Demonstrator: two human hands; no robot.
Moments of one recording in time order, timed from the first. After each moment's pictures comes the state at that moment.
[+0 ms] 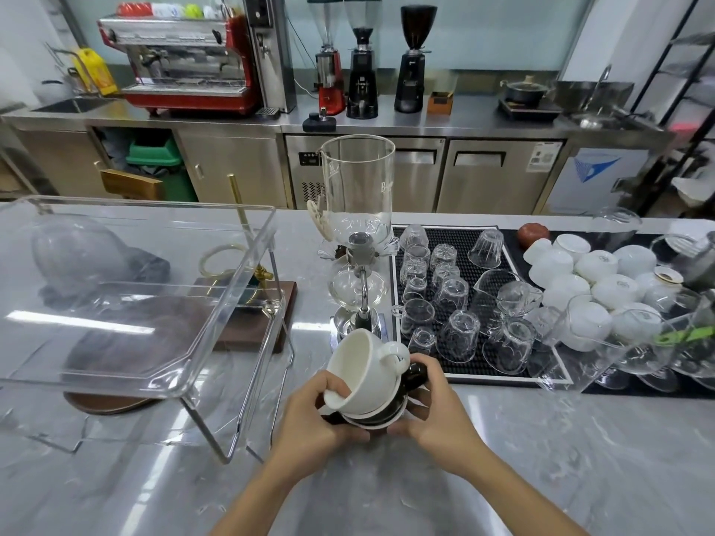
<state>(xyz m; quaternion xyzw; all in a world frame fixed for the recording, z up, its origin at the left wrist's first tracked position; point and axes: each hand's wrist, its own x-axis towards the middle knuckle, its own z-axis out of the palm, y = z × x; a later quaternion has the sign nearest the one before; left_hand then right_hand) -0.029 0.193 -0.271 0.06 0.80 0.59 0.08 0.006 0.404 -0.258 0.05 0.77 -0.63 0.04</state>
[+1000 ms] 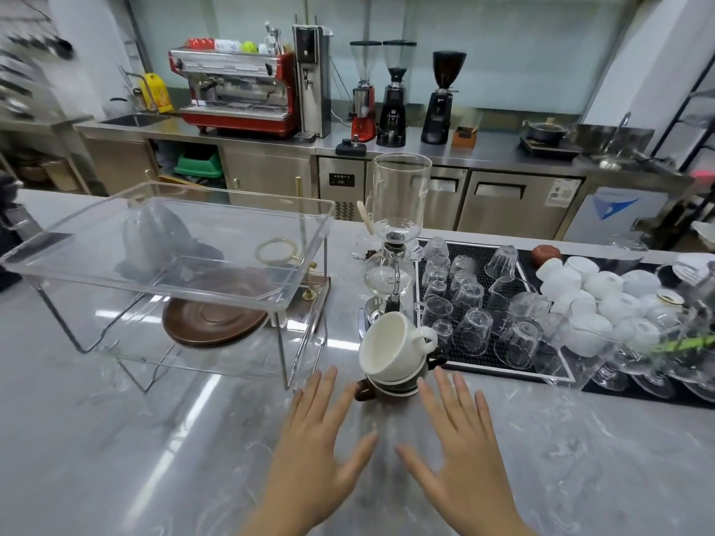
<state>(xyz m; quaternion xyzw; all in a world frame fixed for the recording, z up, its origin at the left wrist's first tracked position) 0.083 0.153 -0.251 0.19 0.93 0.28 -0.15 0.115 0.365 -0.230 -0.07 0.97 -0.13 -0.18</state>
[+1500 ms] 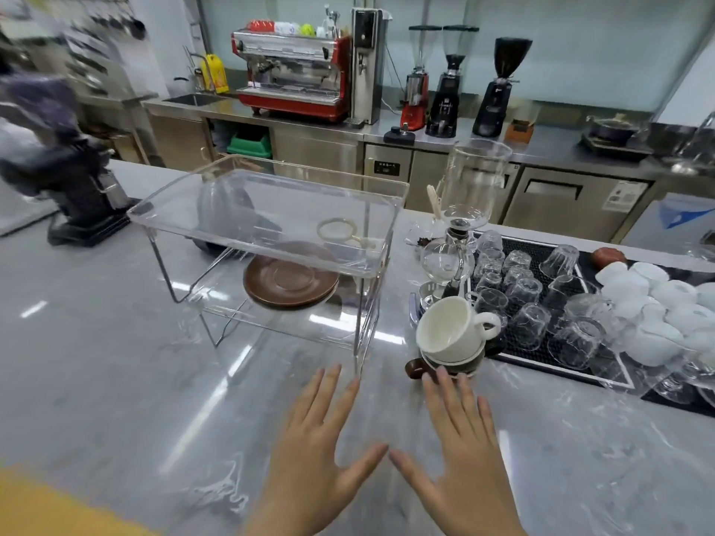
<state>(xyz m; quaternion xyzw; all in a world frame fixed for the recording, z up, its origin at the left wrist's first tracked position) 0.135 0.090 -0.242 0.13 0.94 0.26 -0.18 0.141 0.296 -0.229 -0.11 0.97 -0.16 -0.16</state>
